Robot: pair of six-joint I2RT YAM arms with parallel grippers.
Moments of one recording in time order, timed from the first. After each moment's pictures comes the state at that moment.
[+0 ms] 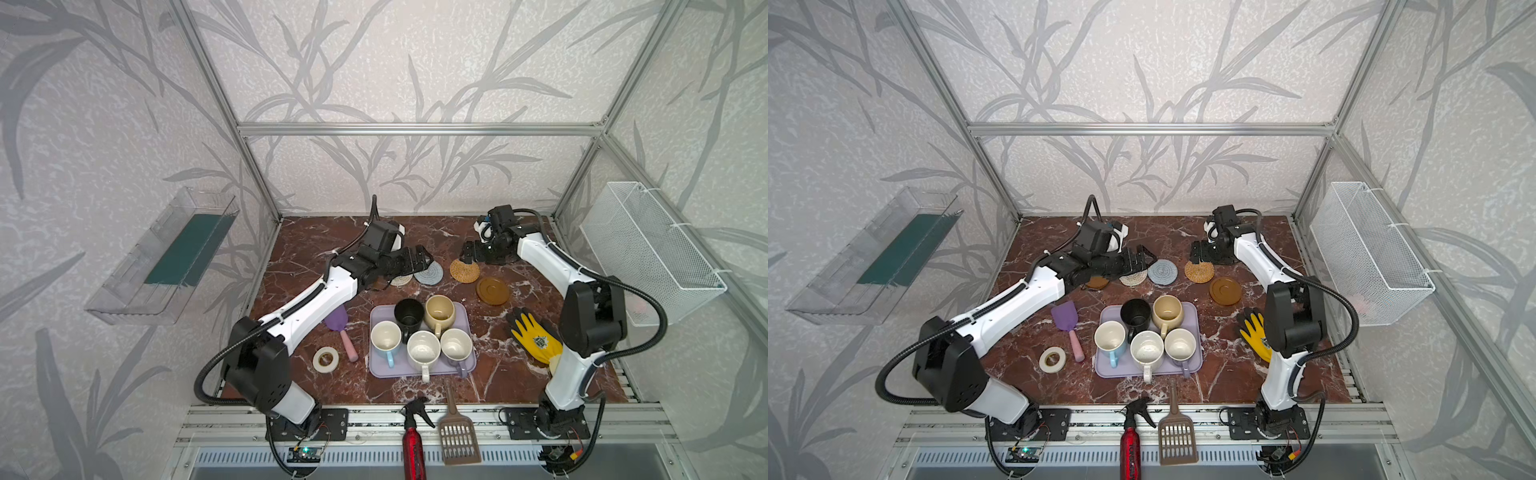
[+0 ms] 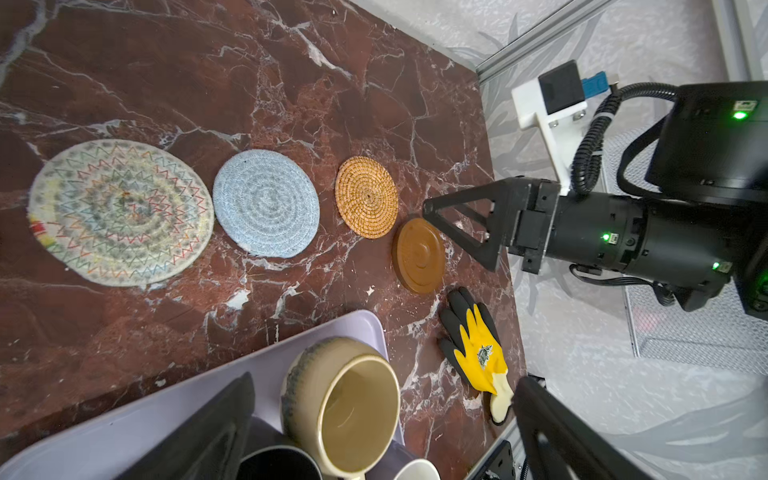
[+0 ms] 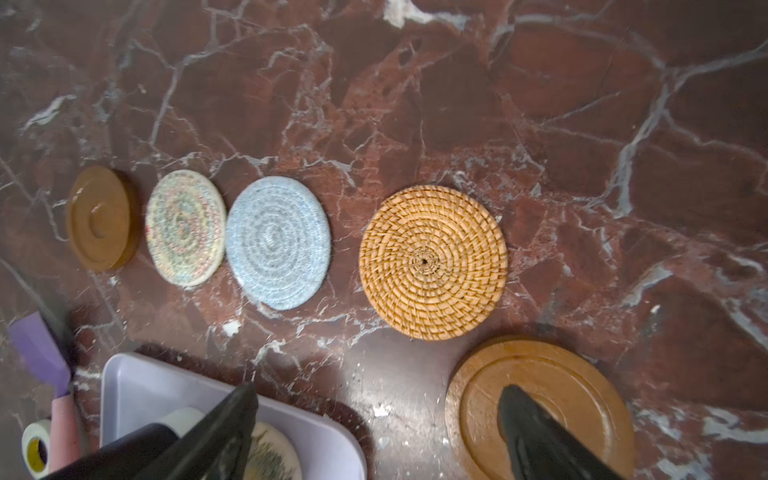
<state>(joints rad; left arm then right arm) -0.55 1.58 1.31 -0.41 0.30 -0.73 0.22 1.92 1.56 -0.75 -0.24 0.21</state>
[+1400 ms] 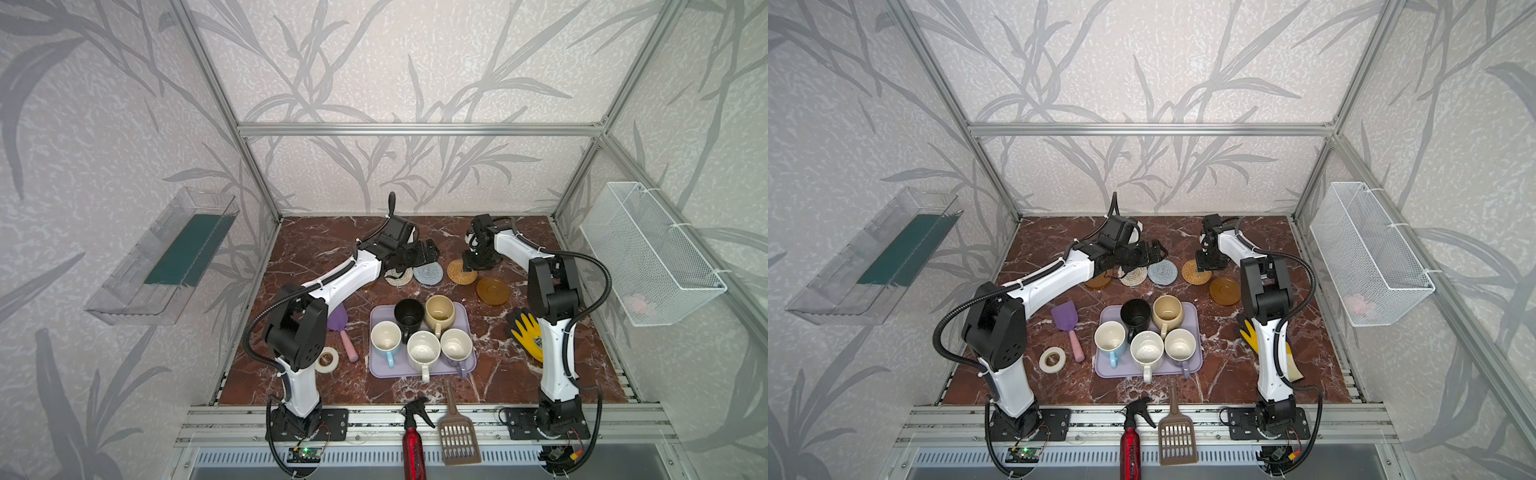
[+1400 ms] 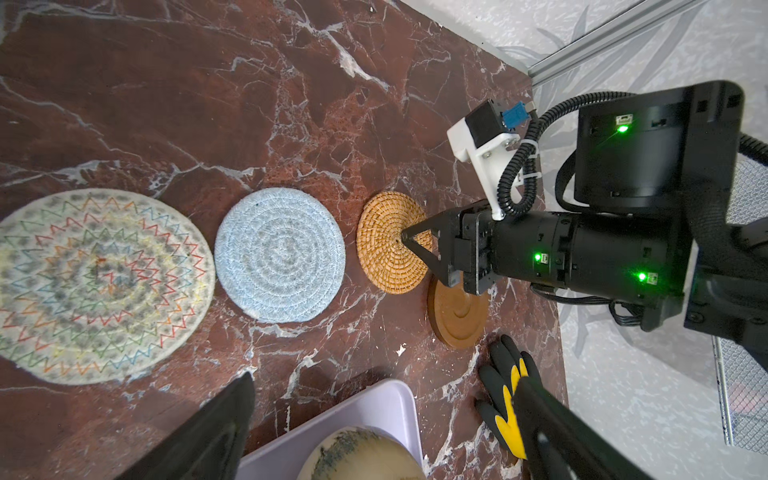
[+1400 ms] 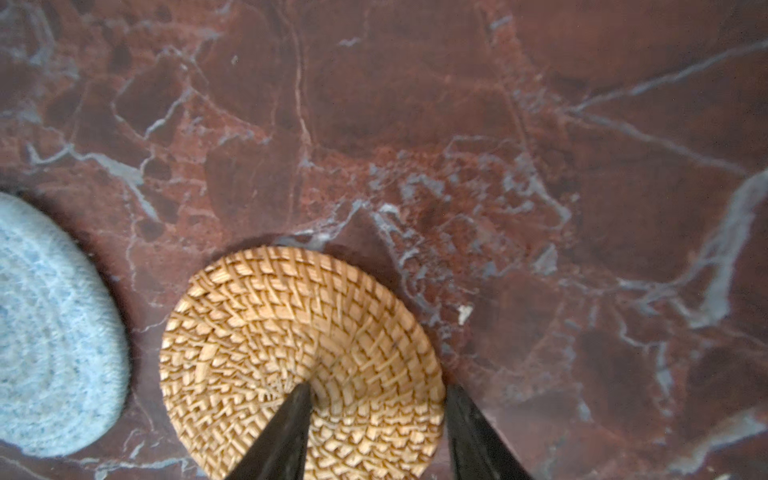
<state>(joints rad) -0.56 1.84 1.48 -0.38 0.25 -0.72 0.23 2.26 1.77 -0.82 -0.10 0.10</state>
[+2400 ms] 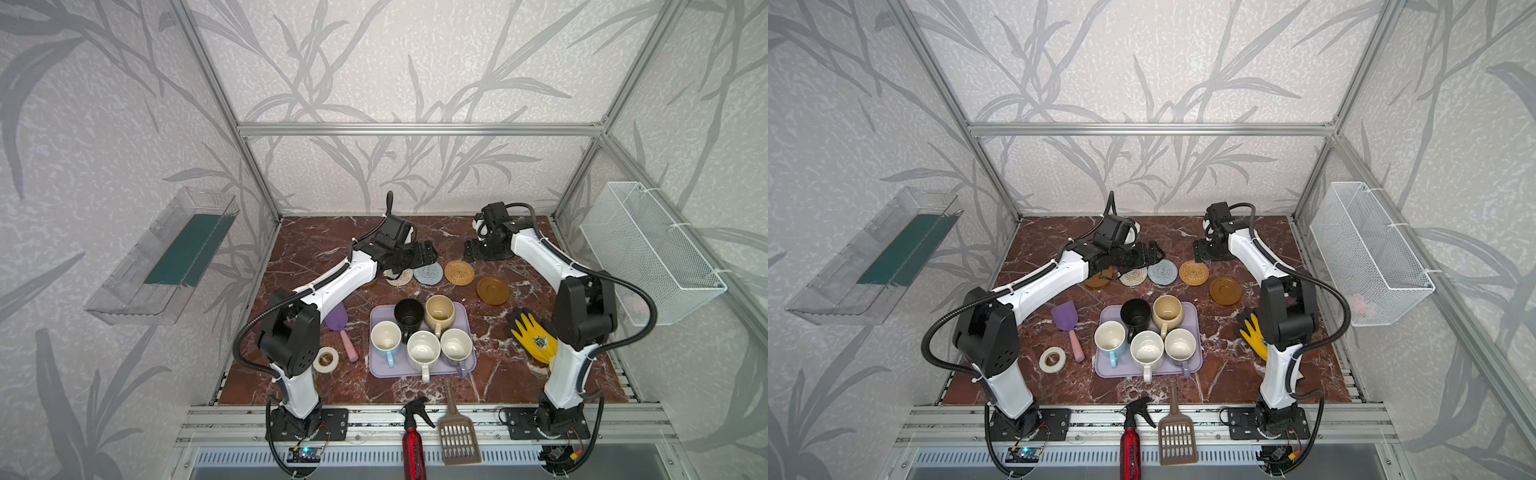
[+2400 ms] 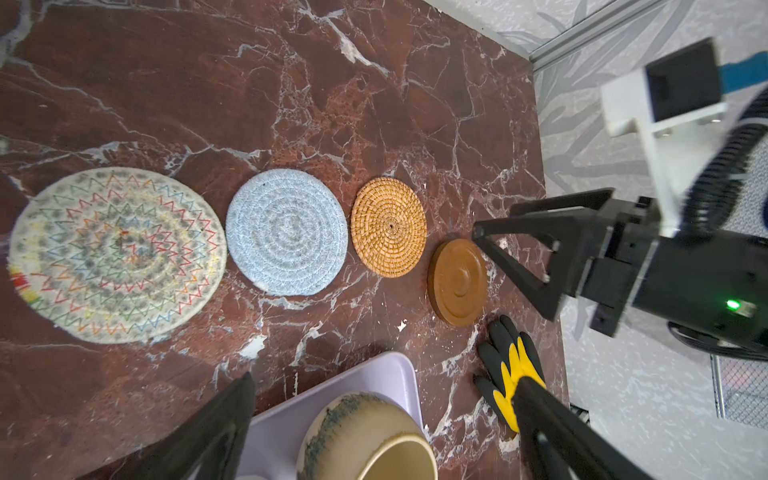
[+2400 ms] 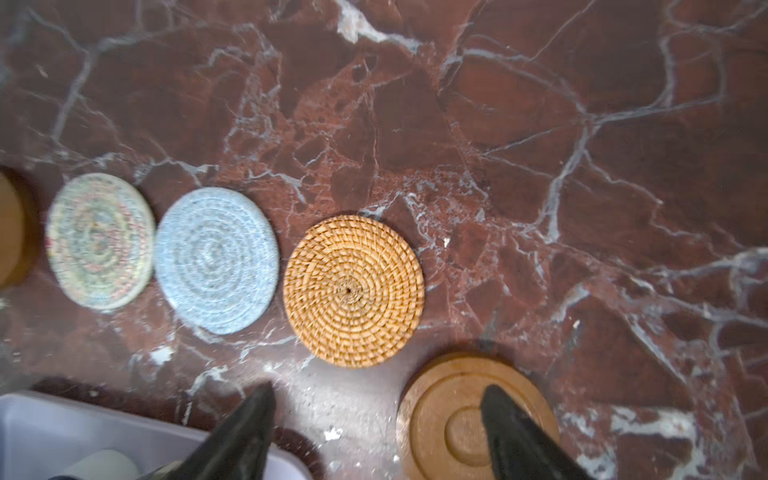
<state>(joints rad) -0.56 1.77 1.47 -0.48 0.26 -0.68 0.25 1.86 1.58 -0.80 -0.09 0.16</state>
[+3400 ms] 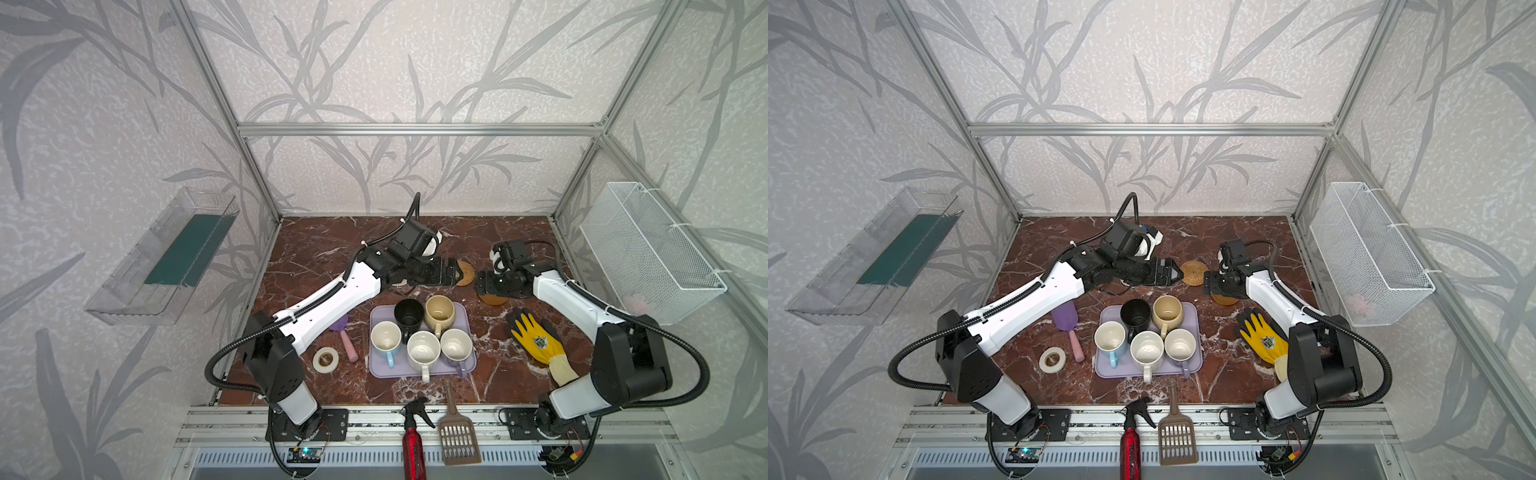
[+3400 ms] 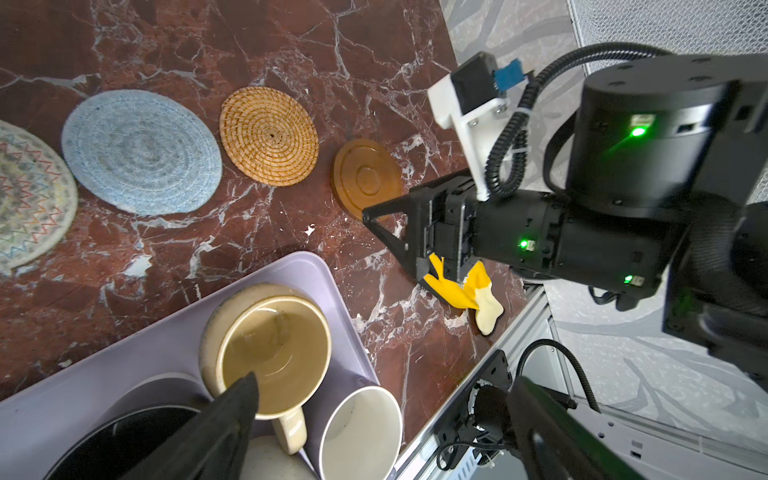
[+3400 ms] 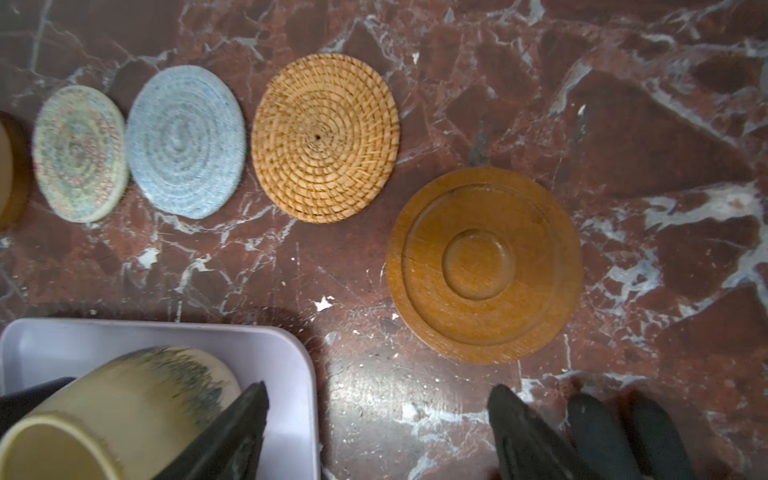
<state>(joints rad) -0.76 1.65 1.55 -0.64 0.28 -0.65 0.25 1.55 1.05 -0.61 -0.08 0.31</state>
